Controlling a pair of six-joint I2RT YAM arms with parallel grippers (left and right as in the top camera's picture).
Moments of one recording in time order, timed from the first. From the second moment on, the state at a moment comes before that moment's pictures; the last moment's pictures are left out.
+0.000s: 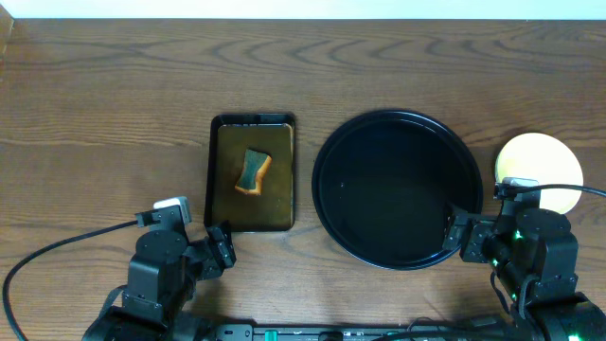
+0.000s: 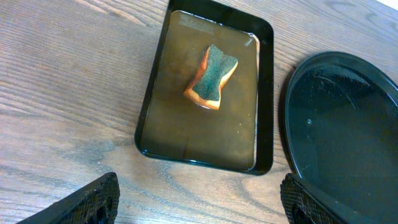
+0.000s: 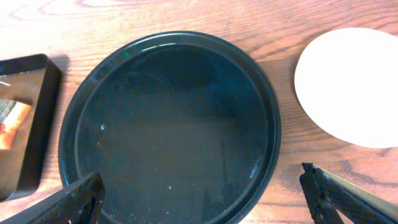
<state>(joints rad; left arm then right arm) -0.30 0.46 0.71 -1.00 -0.09 -0.52 0.17 0.59 0.80 -0.94 0.06 0.26</state>
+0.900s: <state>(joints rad) -0.30 0.46 0.71 -1.00 -0.09 -0.52 0.11 0.22 0.45 -0.47 0.04 0.12</state>
